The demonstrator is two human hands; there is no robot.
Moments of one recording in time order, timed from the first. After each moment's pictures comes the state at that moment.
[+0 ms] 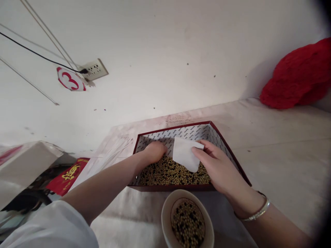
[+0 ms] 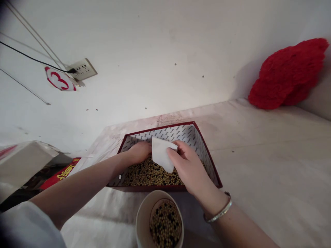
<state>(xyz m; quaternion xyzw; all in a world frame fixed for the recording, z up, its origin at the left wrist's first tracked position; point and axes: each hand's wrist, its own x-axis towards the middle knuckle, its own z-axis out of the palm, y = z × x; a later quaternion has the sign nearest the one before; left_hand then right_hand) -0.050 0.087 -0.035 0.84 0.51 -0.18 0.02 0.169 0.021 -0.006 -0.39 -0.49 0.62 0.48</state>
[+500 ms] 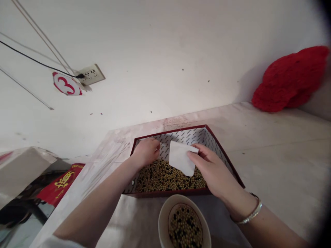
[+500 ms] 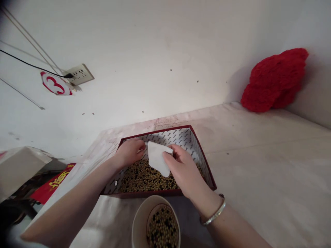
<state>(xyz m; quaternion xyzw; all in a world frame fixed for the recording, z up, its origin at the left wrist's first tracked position) -0.041 0.063 0.013 0.81 0.58 -0.03 -0.06 0.169 0.022 -0.004 -0.41 -0.49 0.61 0.47</state>
